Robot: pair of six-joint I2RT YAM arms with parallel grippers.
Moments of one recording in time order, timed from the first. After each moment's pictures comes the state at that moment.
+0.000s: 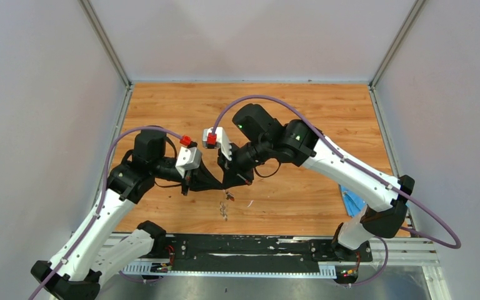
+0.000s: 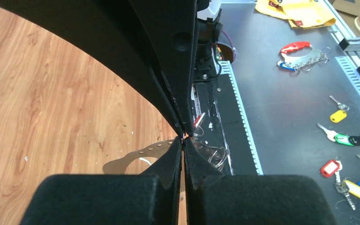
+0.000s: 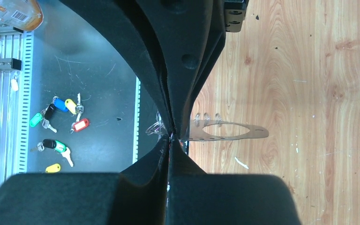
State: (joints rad) left arm -0.48 0.82 0.94 -0.58 1.18 0.38; right arm 1.07 1.54 1.79 -1.01 -0.60 -0.18
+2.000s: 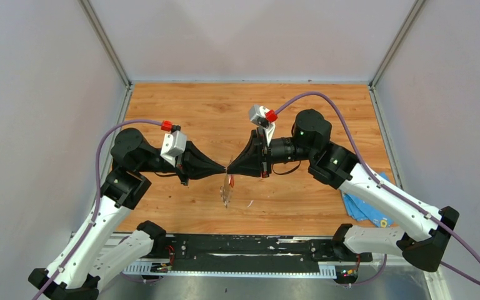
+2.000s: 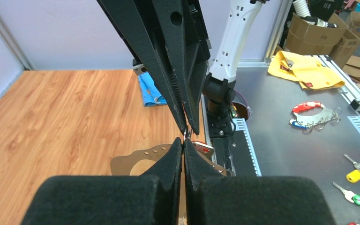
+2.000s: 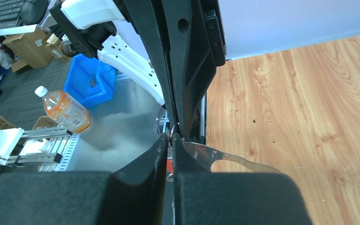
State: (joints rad) left arm -0.49 0.76 0.93 -0.06 1.11 -0.08; right arm 0.91 1.14 1.21 -0.11 -0.79 0.26
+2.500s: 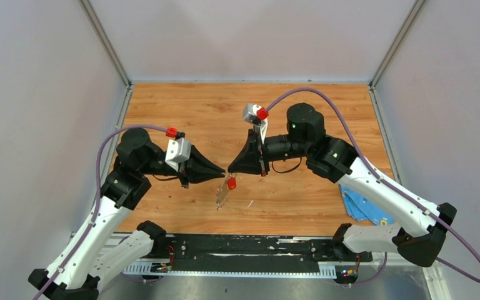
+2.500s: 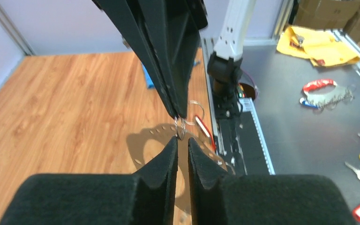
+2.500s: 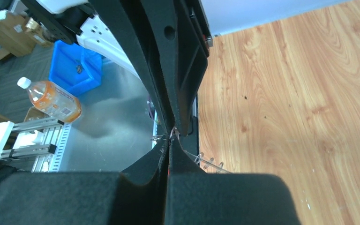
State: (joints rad) left arm -0.49 0.76 0.92 -0.15 1.11 0.04; right arm 0.91 1.19 1.31 -0.29 -0.75 0.19
